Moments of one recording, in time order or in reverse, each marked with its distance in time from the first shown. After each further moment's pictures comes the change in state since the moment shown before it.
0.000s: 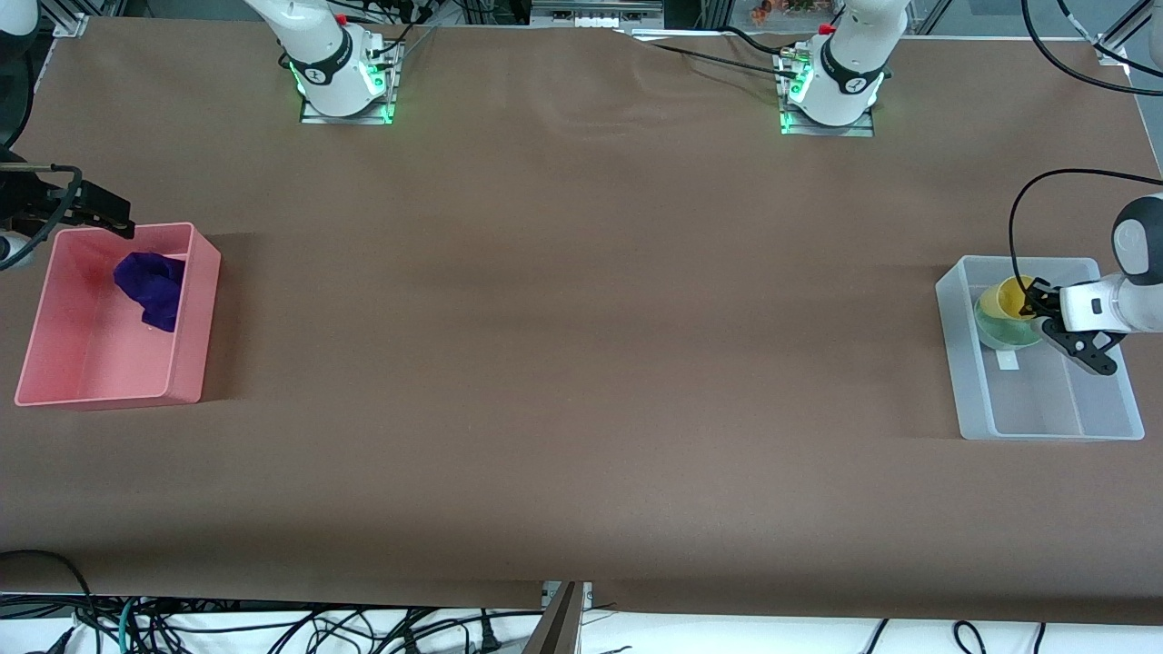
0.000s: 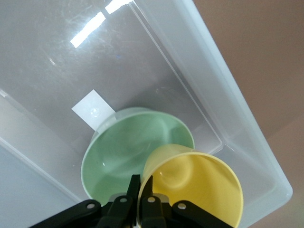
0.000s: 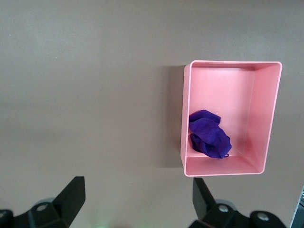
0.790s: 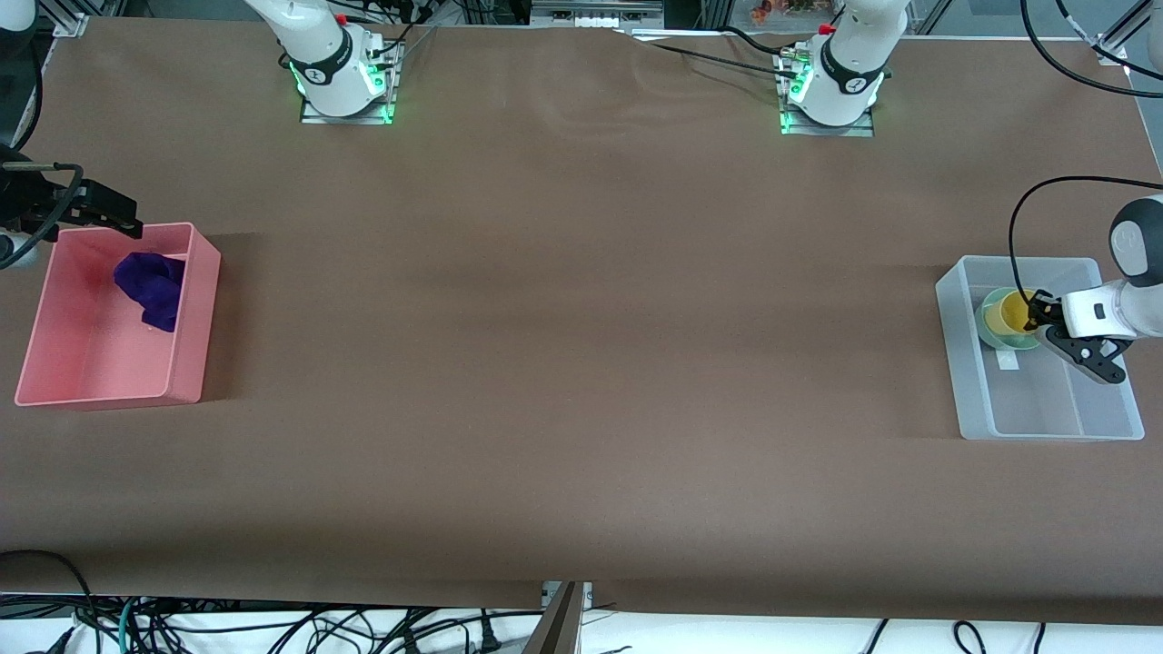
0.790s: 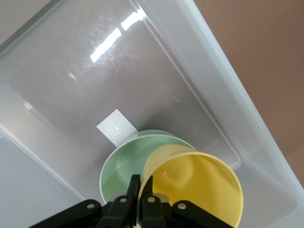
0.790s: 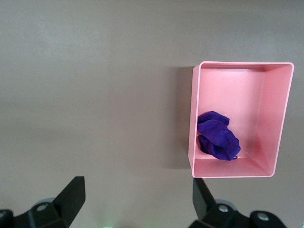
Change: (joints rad) left arm 0.000 0.005 -0.001 0.001 0.000 0.088 0.000; right arm 0.001 0.000 0.000 0.000 0.035 0.000 0.000
